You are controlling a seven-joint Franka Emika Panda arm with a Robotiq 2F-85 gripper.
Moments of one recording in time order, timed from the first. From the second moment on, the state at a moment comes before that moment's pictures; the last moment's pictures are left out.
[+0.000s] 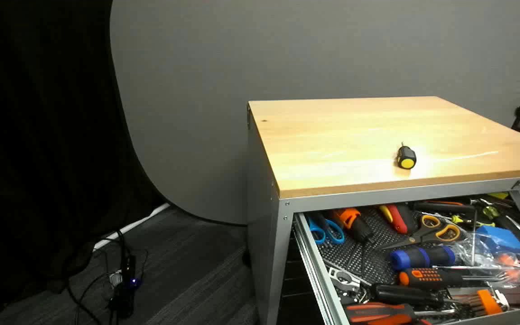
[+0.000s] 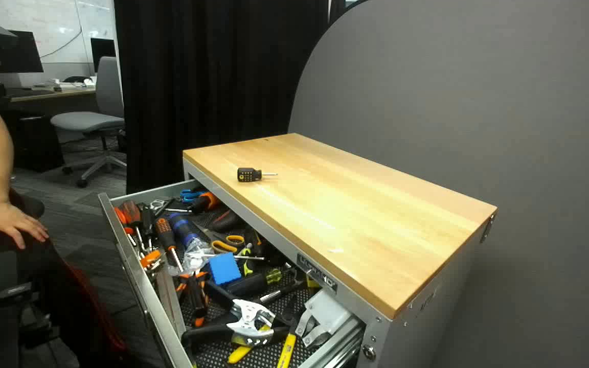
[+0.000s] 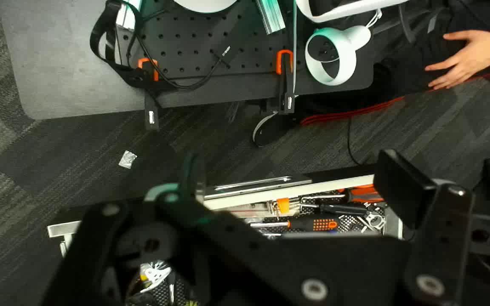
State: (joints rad) arm -0.03 -0.85 -0.21 -2.54 0.03 1.44 -0.14
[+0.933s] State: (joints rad) arm -0.06 -0.76 -0.14 -2.56 0.24 1.68 0.05
